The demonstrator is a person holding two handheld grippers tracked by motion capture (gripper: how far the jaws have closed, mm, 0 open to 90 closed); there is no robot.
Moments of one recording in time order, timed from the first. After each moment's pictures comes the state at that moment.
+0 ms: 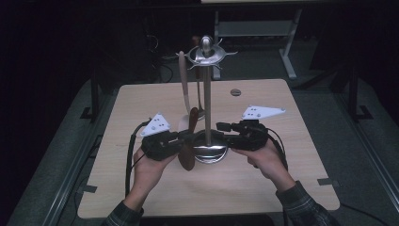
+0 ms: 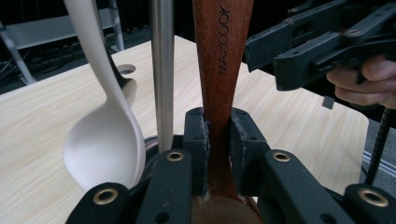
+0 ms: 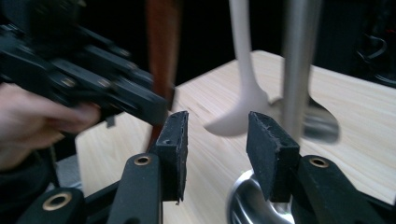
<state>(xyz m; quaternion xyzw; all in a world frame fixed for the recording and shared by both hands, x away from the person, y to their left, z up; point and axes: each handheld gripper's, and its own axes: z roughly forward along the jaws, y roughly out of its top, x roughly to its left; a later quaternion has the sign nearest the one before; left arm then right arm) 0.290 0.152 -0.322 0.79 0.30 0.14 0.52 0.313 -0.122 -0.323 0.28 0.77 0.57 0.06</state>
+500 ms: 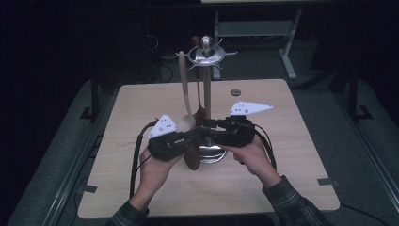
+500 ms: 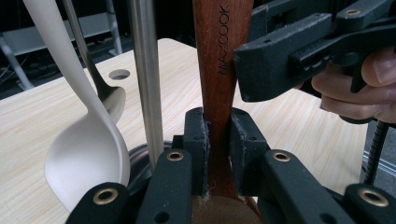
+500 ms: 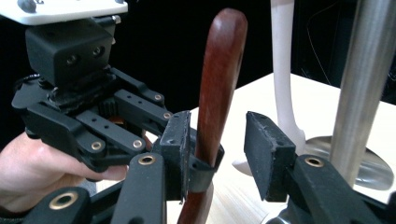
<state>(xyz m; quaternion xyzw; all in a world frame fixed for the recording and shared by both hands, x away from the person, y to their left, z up) 0.288 0.140 -0.323 0.78 0.30 0.15 0.53 0.317 -0.091 -0.312 0.26 0.75 0.60 0.05</state>
